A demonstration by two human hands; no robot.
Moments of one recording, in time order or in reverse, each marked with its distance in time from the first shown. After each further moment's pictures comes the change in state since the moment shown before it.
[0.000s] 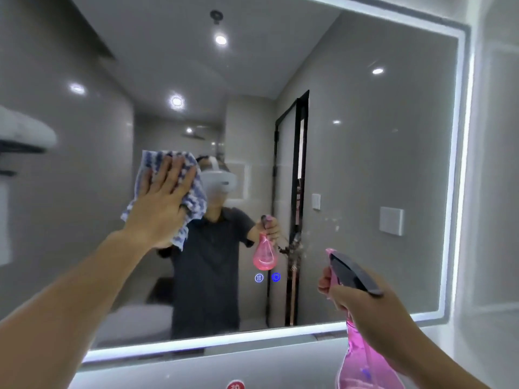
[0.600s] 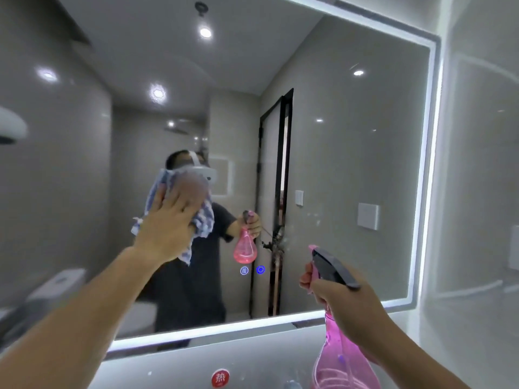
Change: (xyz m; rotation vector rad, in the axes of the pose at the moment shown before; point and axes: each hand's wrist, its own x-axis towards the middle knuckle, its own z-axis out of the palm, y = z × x) left_hand -0.016 0.043 0.003 -0.081 0.005 0.087; right_hand -0.015 -0.009 0.003 -0.010 0.048 0.041
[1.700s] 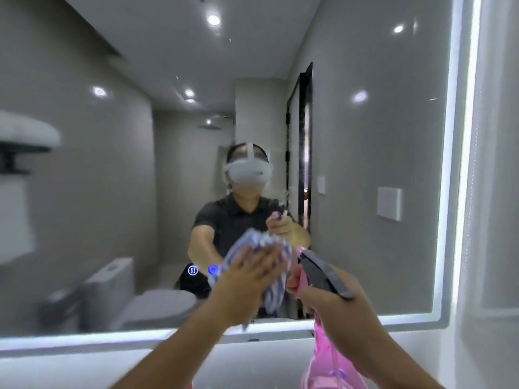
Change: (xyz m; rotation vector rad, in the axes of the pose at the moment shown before) left_hand -0.003 0.233 0.081 0.046 -0.269 0.276; right_hand 0.079 0.106 -0.079 0.272 -0.279 -0.042
